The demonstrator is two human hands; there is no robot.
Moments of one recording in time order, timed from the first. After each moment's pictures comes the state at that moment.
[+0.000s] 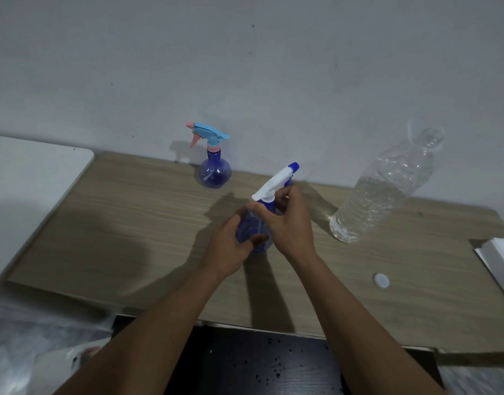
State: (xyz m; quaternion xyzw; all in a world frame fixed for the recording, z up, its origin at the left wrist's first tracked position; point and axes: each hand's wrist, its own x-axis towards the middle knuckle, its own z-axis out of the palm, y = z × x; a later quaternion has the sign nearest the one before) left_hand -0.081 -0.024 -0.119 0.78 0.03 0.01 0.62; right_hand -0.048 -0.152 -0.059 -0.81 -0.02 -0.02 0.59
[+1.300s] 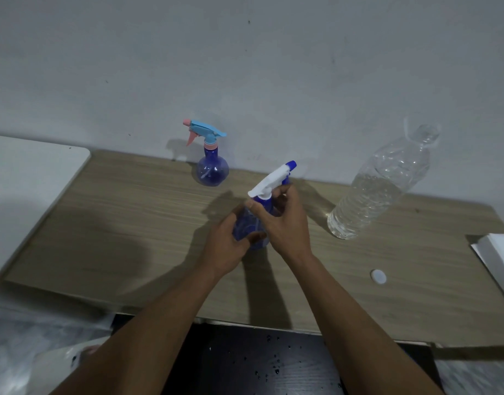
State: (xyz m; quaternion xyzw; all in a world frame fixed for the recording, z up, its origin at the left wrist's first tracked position) left_hand -0.079 -0.021 -0.128 0.79 0.03 0.02 0.61; right_hand -0.054 -0.153 -0.065 -0.79 -0.03 -0.04 0.61
